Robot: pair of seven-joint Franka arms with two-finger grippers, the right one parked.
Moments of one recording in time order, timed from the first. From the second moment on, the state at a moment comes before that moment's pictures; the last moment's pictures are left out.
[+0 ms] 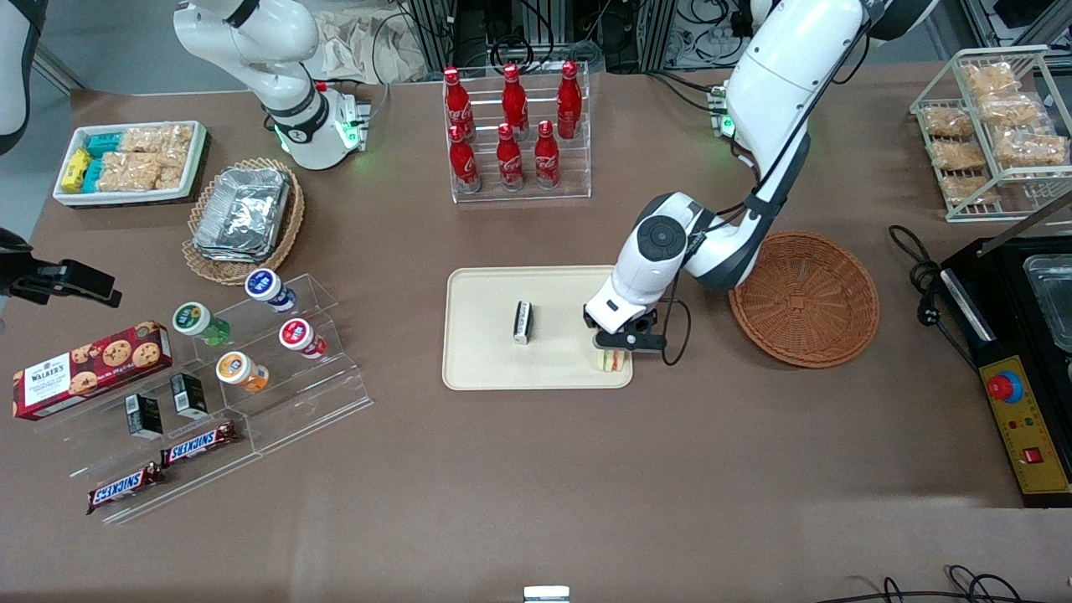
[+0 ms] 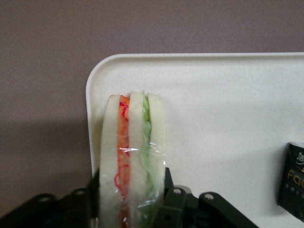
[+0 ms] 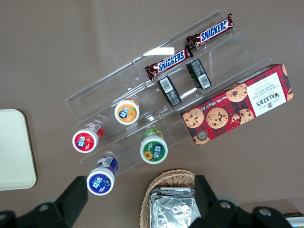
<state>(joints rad) -0.41 0.54 -0.22 -2.00 0.11 2.66 -0.67</state>
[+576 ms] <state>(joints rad) -0.41 0.51 -0.22 -1.94 0.11 2.56 -0.72</state>
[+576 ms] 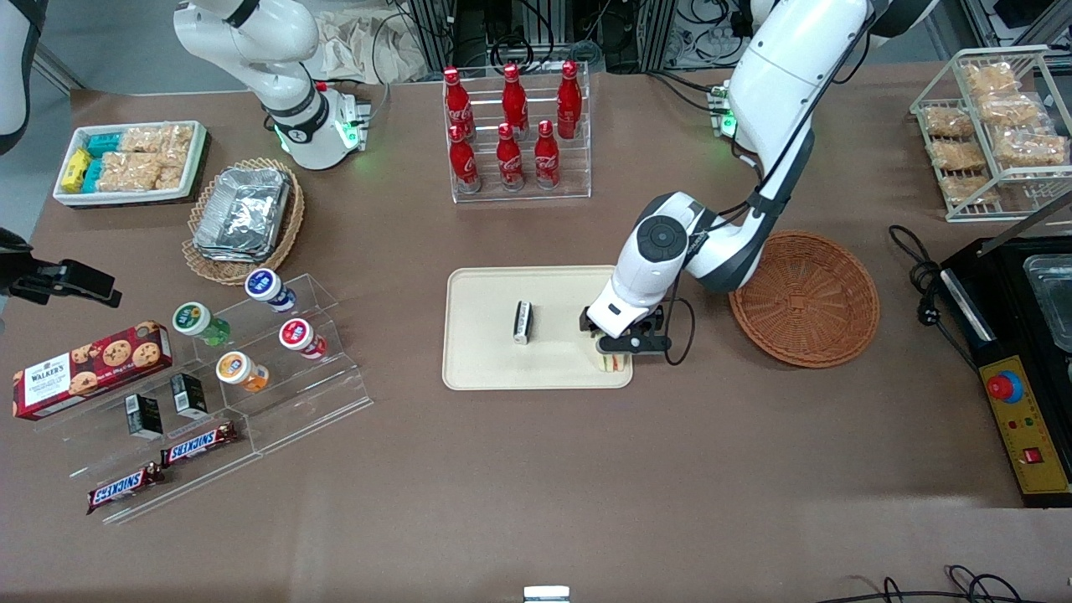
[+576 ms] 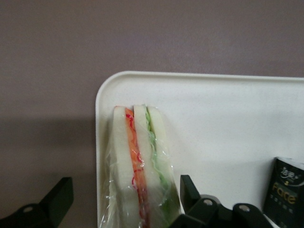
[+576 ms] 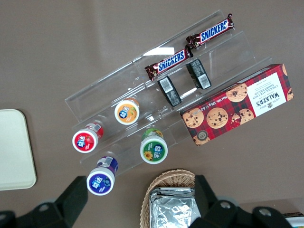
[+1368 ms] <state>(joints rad) -0.20 0.13 -0.20 -1.78 0.04 2.01 -0.47</state>
